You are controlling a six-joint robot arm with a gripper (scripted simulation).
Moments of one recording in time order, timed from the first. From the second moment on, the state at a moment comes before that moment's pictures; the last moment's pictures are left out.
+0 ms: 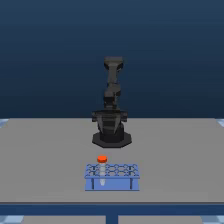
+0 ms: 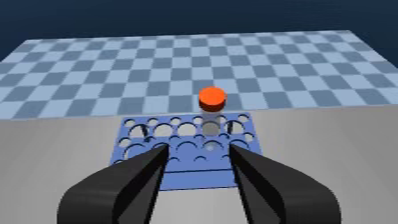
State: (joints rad) arm -0.06 -0.72 1.21 -0.18 -0.12 0.18
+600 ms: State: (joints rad) arm -0.11 -0.45 1.04 -0.52 -0.17 0.47
